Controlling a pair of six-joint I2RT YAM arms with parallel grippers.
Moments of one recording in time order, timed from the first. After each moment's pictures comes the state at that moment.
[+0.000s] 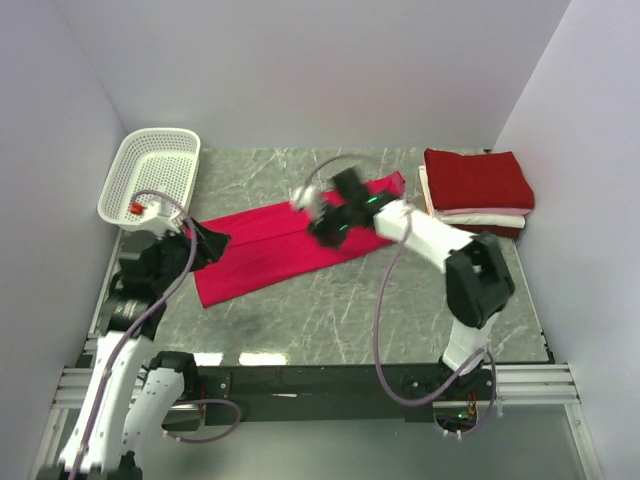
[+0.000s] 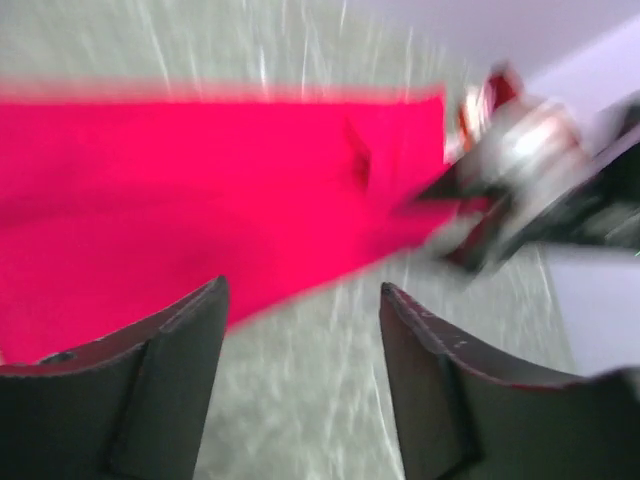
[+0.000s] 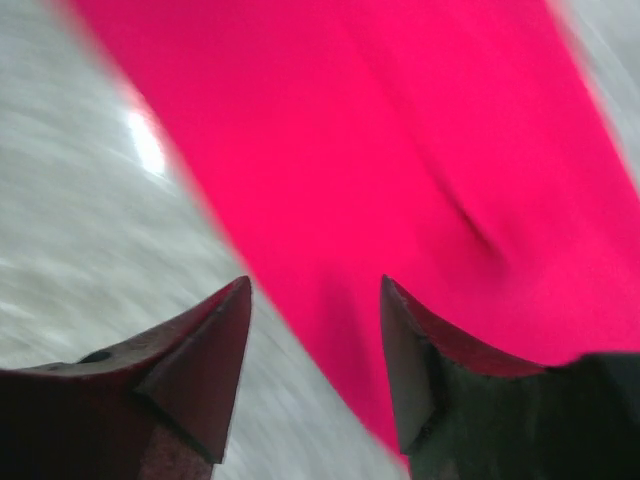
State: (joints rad) left arm -0.09 0.61 0.78 -0.44 0.22 -0.56; right arm 0.68 1.81 1.40 -0.50 -0.38 -0.63
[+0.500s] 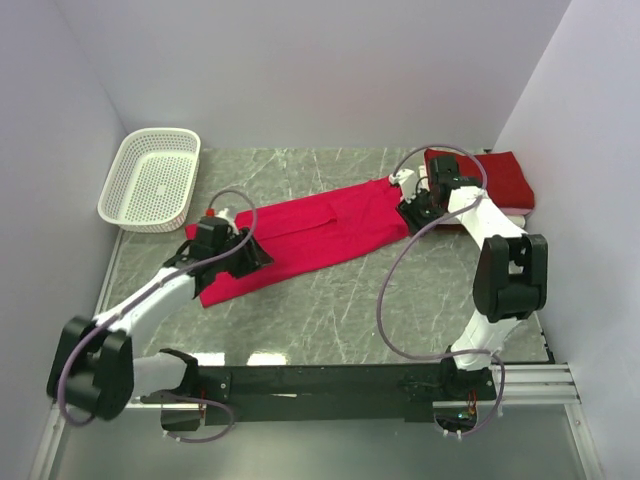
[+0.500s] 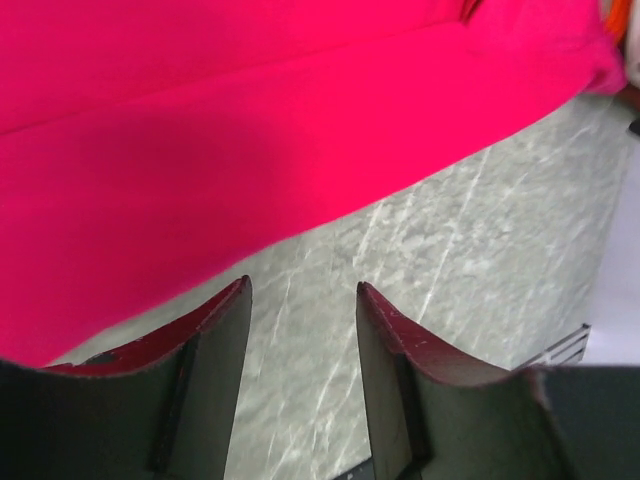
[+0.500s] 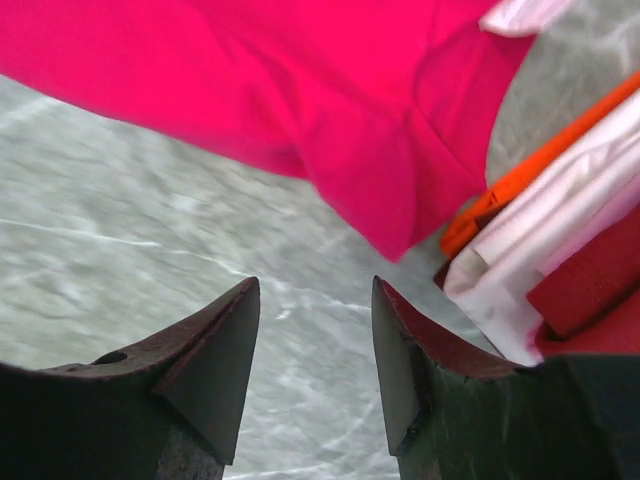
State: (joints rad) left arm -0.33 1.18 0.64 -0.18 0.25 -0.76; right arm 0.07 1.73 1.32 -0.72 -0.26 -0.71
